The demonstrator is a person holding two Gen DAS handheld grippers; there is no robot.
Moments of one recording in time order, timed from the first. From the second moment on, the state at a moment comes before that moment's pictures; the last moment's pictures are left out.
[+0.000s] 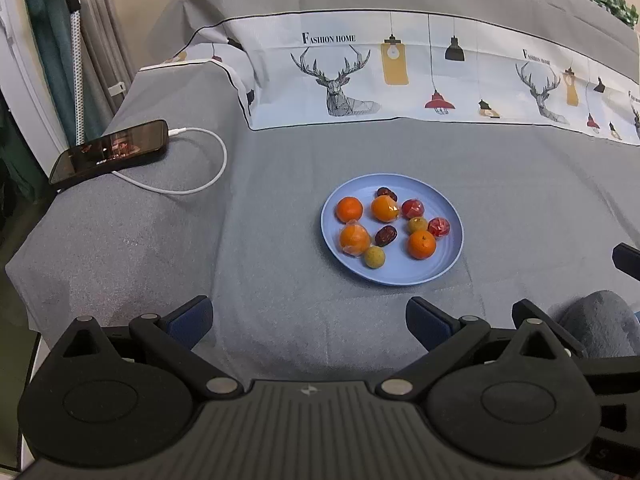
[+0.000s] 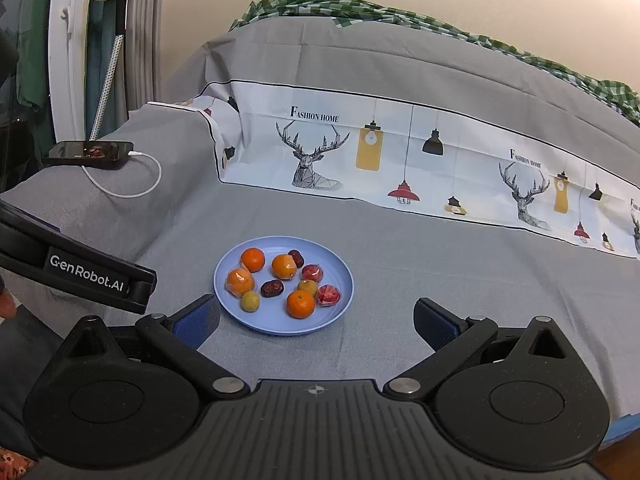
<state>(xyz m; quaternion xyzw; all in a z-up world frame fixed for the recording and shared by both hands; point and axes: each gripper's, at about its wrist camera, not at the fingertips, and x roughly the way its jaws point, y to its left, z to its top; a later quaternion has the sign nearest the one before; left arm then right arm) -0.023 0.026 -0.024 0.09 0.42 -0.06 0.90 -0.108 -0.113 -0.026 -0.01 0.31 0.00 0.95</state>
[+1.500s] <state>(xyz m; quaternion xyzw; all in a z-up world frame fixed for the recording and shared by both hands) -0.027 0.022 -0.028 0.11 0.41 -0.06 0.90 -0.107 -0.111 -0.028 0.00 0.31 0.00 0.95</state>
